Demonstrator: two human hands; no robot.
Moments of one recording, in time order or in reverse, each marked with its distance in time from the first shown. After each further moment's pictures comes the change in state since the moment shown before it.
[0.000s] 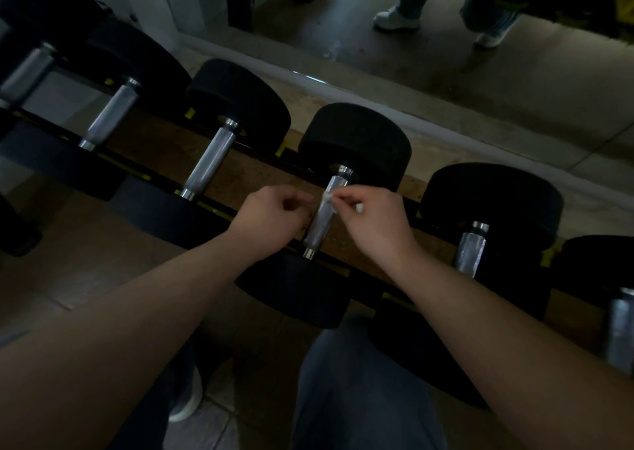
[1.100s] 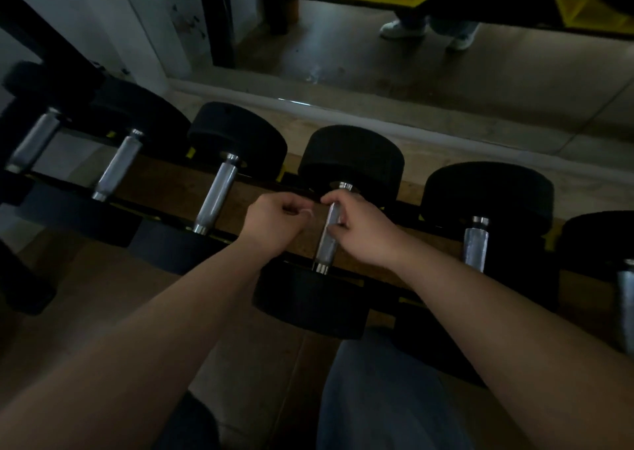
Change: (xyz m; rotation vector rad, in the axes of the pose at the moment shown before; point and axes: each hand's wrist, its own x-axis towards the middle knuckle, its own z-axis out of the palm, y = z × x) left_hand 0.026 -0.003 -0.012 -0.059 0.039 0.046; right_hand 0.009 -0.018 0.002 -0.091 -0.249 0.040
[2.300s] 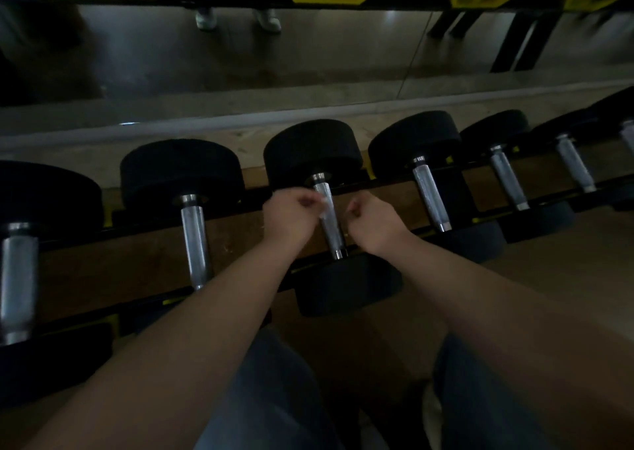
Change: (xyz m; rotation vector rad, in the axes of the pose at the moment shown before) left_hand 0.041 0.001 -0.008 -0.146 -0.423 0.229; right_hand -0.025 -0.060 0.050 0.093 0.556 0.774
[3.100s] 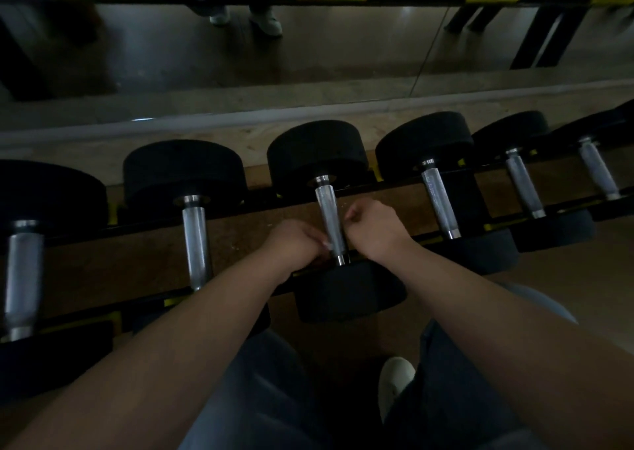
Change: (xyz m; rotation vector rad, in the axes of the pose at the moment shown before) left_hand -0.009 -0.018 -0.003 0.125 -0.322 -0.343; right_hand 0.007 -0.002 0.003 -0.003 -0.028 0.013
